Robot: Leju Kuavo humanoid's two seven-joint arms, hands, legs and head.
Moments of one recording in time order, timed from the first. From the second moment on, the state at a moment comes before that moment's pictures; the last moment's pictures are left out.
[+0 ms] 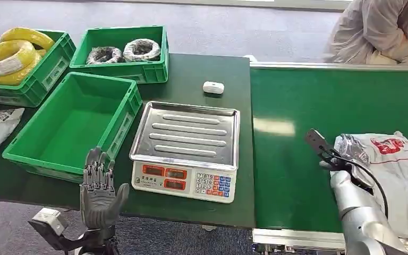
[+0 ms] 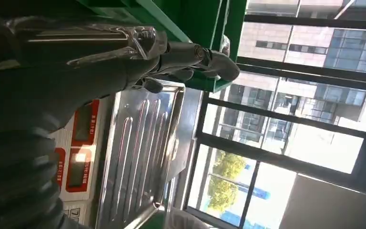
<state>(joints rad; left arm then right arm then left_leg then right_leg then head) 0.12 -0.13 -0.32 -1.61 0.27 0.19 -0.70 -0.70 -0.19 -0.30 -0.43 1.30 -0.09 0.01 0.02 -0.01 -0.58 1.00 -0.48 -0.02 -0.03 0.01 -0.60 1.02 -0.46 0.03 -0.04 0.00</state>
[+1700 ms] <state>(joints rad) 0.10 -0.11 -0.26 -1.55 0.27 0.15 -0.70 -0.67 -0.24 -0.08 -0.38 1.14 0.08 -0.15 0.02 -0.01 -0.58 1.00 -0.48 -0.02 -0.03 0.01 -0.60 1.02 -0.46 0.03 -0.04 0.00</state>
